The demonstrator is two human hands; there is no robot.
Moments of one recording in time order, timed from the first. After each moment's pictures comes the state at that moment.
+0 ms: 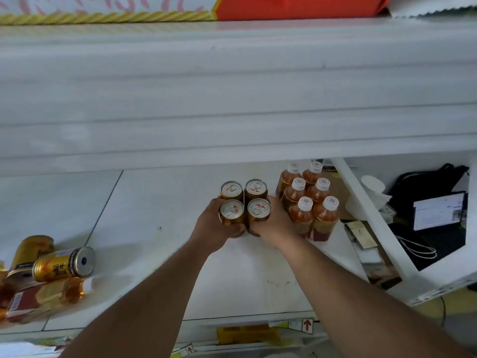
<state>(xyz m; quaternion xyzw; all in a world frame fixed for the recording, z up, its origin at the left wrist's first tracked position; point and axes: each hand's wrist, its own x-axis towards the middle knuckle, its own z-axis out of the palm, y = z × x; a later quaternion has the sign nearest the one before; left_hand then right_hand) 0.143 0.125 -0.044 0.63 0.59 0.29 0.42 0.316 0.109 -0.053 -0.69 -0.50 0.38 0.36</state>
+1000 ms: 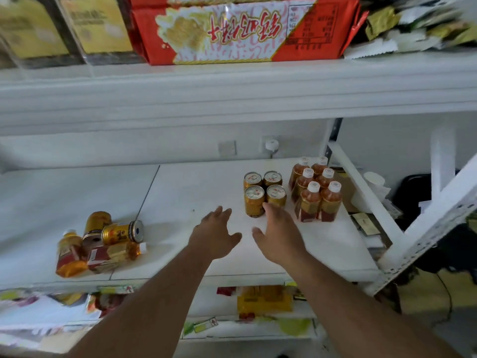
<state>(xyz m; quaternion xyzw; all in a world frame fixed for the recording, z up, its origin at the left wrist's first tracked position) 0.078 0.018 0.007 0.75 0.63 0.03 0.18 0.247 -0.025 0.011 -0.71 -0.65 0.17 0.19</state>
